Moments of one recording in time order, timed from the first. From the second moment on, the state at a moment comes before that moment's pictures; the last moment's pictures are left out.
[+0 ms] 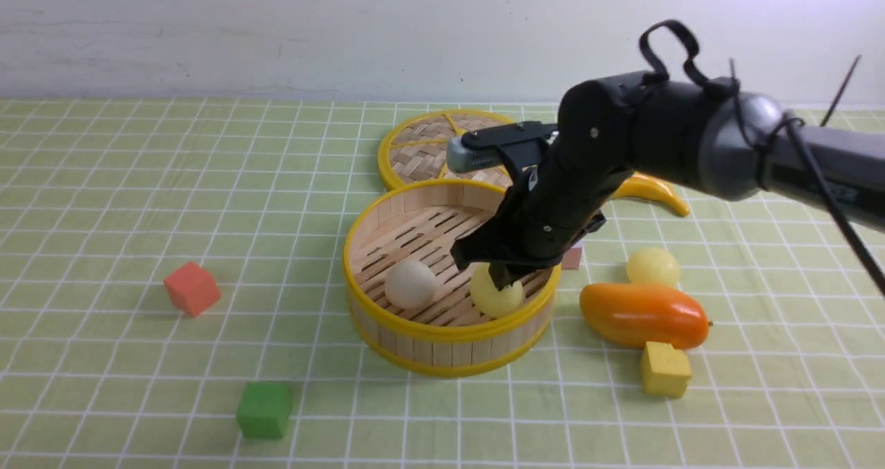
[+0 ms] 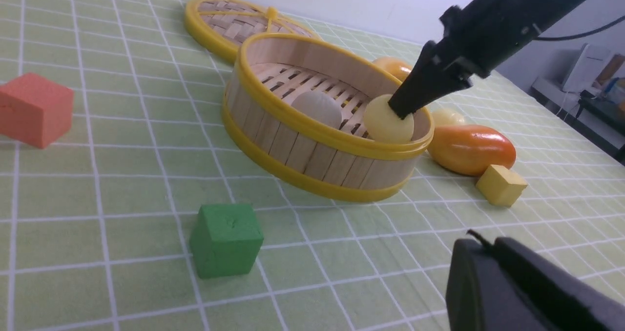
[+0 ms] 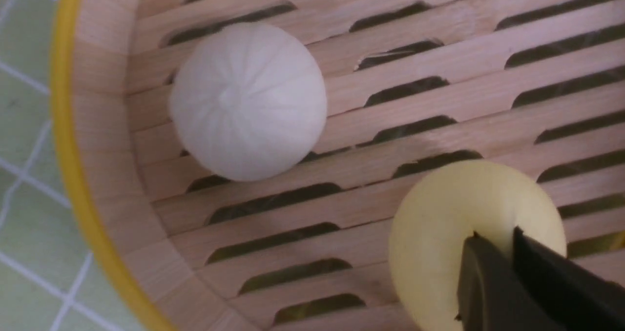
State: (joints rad) right arm 0.51 2.07 -1.67 0.16 0.82 0.01; left arm -0.48 0.02 -0.02 -0.28 0.19 -0.10
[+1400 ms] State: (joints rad) right arm 0.12 2.06 -1.57 0.19 0.73 0.05; left arm -0.48 0.02 -0.02 -0.28 0.19 -0.10
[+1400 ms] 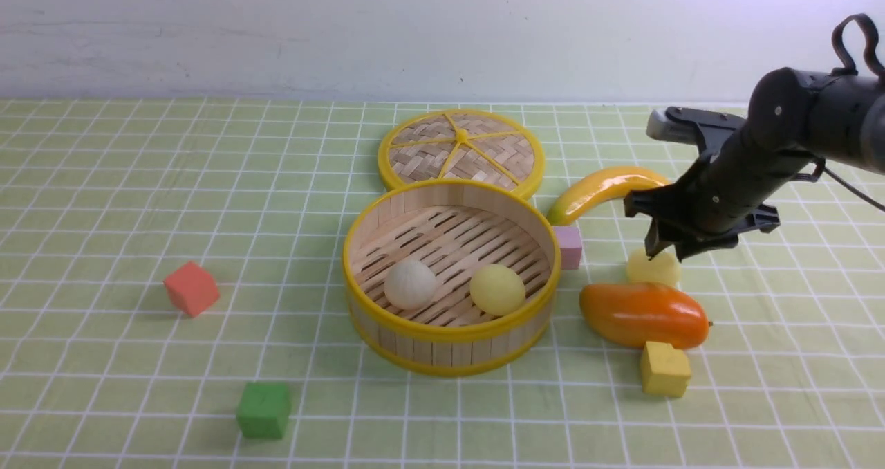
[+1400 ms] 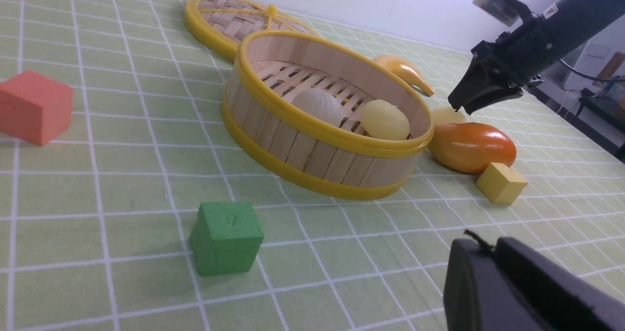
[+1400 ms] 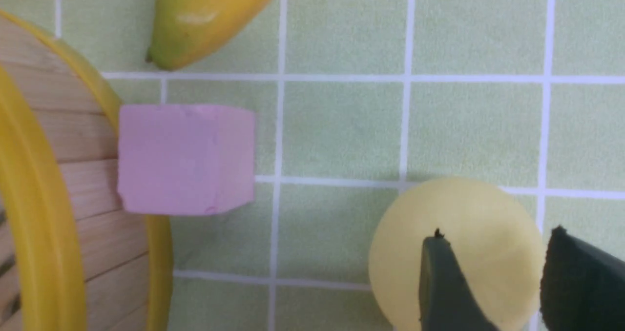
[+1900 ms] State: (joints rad) right arm 0.12 2.09 -1.57 0.19 0.68 0.02; left arm -0.48 0.02 -0.02 -0.28 0.19 -0.10
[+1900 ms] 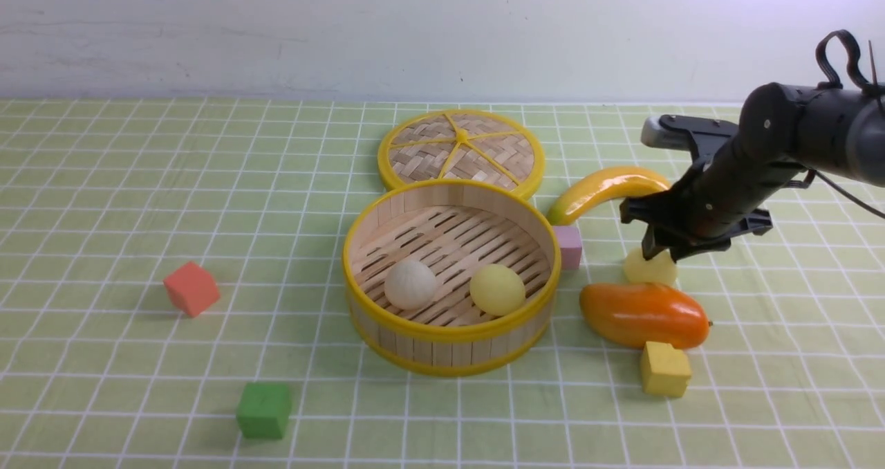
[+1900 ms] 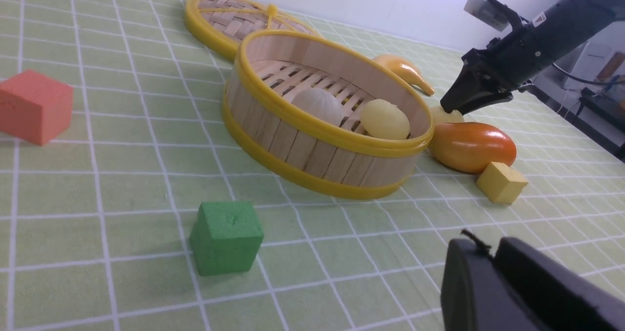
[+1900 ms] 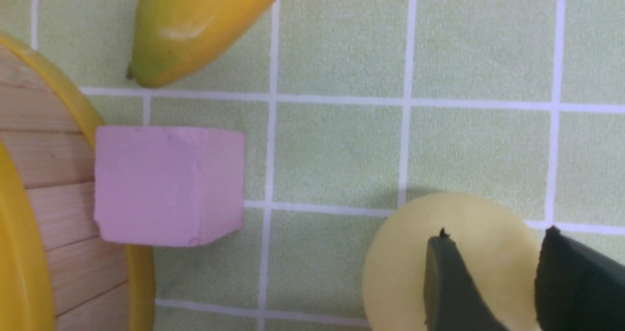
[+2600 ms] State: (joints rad) right arm 0.19 1.93 -1.60 0.42 0.74 -0.19; left arm -0.48 0.02 -0.02 -0.28 0.19 -0.10
